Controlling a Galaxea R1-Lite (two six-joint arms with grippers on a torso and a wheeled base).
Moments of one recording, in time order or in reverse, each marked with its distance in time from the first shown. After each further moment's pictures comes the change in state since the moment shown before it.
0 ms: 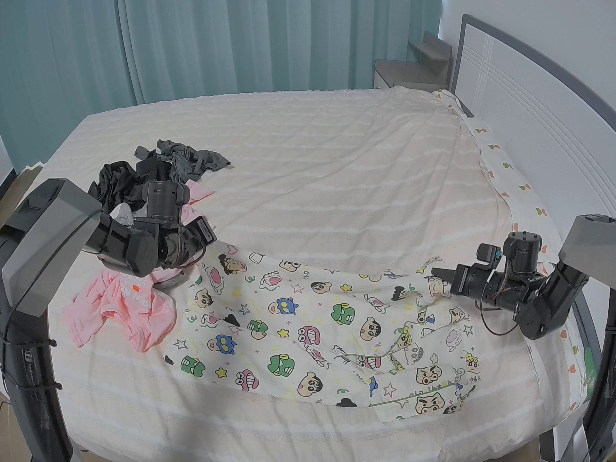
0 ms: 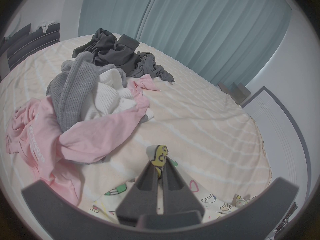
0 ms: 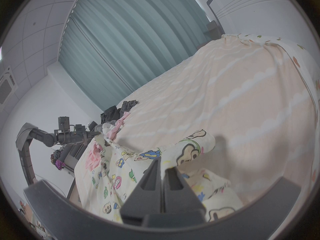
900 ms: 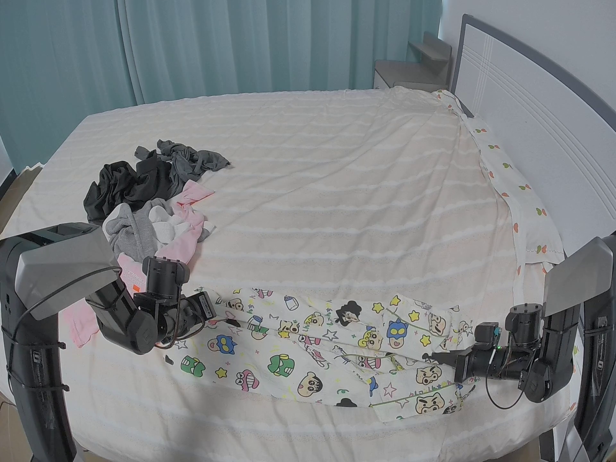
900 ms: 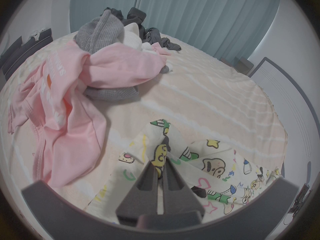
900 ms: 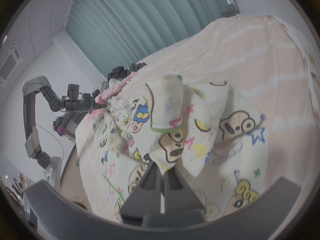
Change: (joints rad) left arm -0.023 0.058 0.483 -0.399 -0.001 0.103; right arm 0.011 0.189 0.460 -0.343 0.064 -0.287
